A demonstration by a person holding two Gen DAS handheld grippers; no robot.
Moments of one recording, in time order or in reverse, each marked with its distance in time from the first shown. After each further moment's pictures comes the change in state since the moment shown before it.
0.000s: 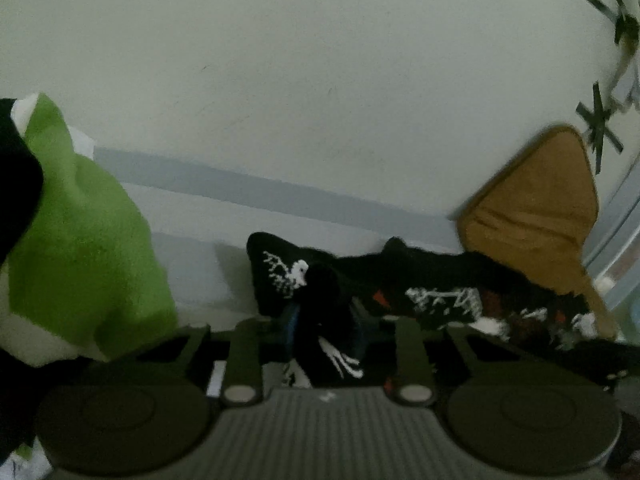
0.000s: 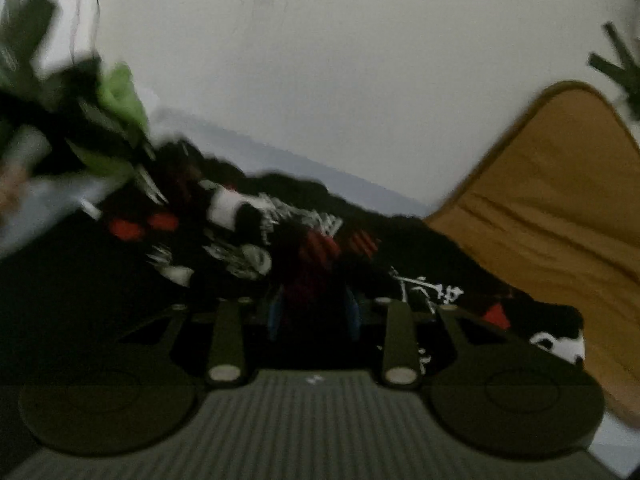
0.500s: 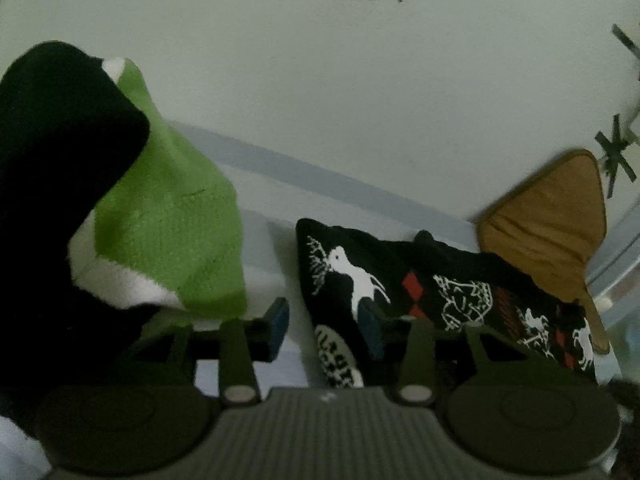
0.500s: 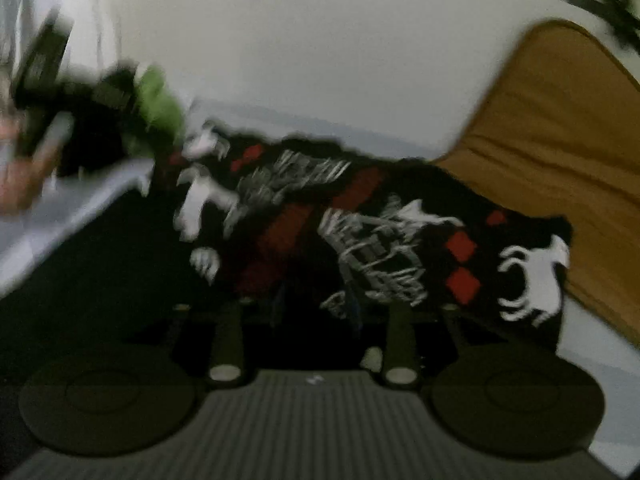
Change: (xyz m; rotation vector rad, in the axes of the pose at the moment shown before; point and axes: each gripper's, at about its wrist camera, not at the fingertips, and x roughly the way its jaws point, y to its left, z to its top) left arm -0.036 0.031 -0.014 -0.093 0.020 0.044; right arm -0.072 -0.053 -0.038 0.192 0.022 0.191
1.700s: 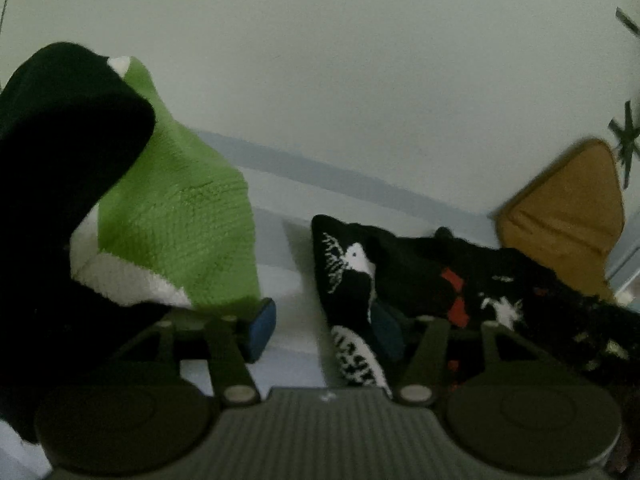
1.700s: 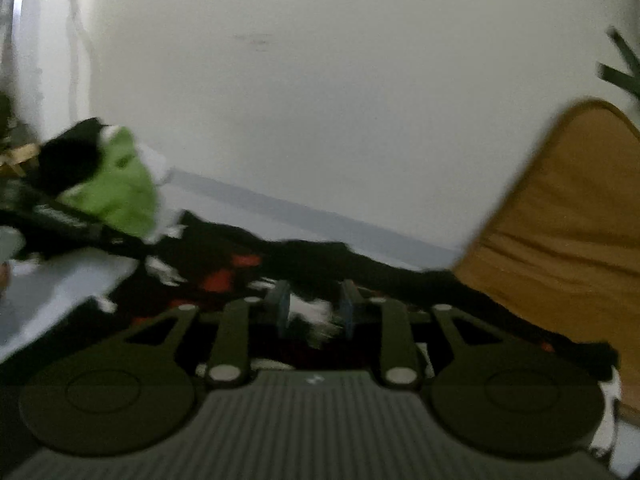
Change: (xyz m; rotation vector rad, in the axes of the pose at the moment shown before) left arm 0.012 0.000 -0.007 0.012 -0.020 0.042; right arm 0.083 0.053 0.064 -0.105 -0.150 -0.074
